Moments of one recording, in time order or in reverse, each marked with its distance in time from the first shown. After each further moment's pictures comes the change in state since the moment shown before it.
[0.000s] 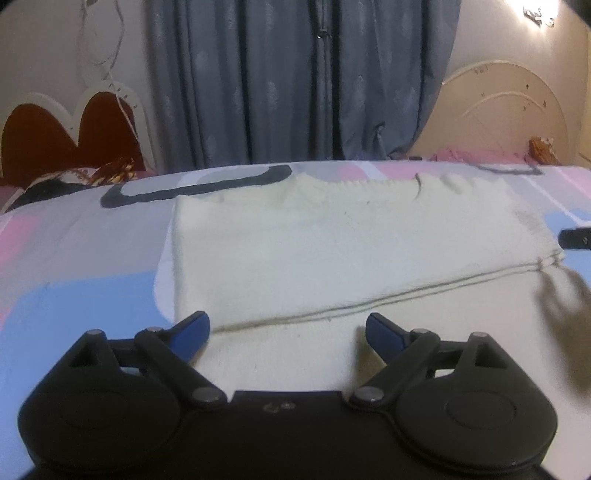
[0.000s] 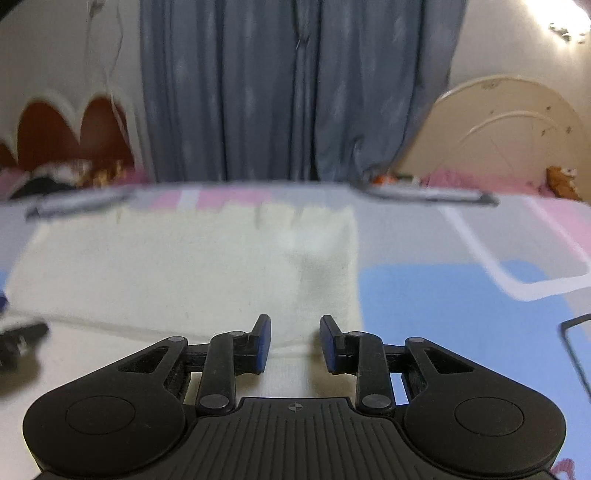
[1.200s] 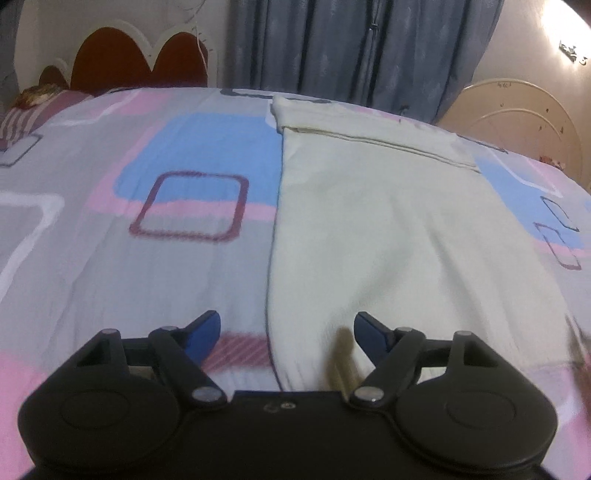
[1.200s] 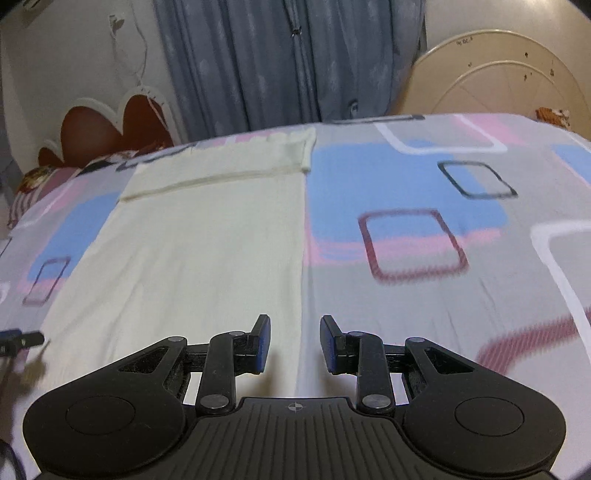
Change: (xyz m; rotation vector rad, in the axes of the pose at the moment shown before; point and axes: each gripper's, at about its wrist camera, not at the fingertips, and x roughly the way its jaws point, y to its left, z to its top) left arm -0.249 0.005 -0.182 -0.217 0.118 0.037; right arm -0.271 -0.056 -0.168 0.091 0.122 0.152
